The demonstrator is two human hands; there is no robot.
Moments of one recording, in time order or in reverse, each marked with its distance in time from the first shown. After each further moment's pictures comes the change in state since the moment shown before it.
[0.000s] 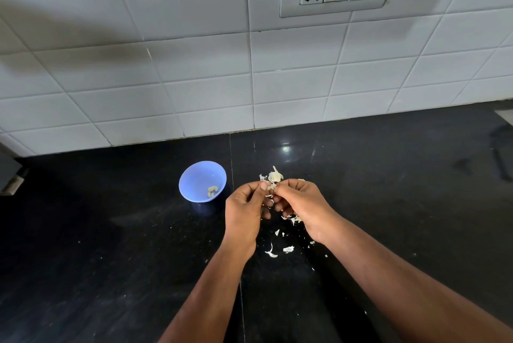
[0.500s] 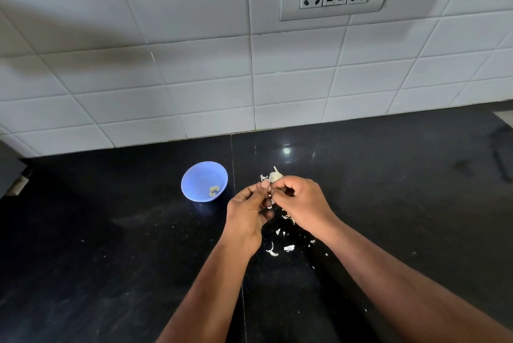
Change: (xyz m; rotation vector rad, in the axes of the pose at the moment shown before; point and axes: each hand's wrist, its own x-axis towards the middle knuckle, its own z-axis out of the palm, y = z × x) left_hand -0.002 0.008 0.003 -0.302 -0.014 -0.252; right_hand -0.007 0.002 0.000 -0.482 0.107 -0.404
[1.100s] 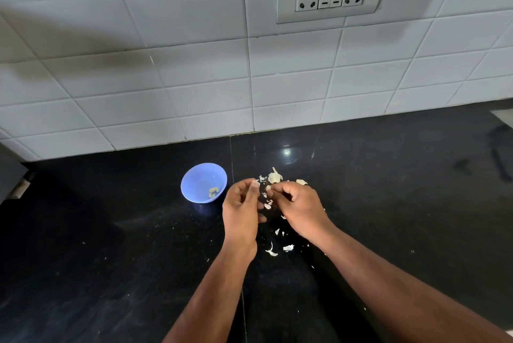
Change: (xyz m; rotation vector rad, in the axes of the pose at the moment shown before) left_hand -0.006 -0.004 -0.002 0.273 0.193 0.267; right_hand -0.005 0.015 0.012 0.082 0.036 0.046
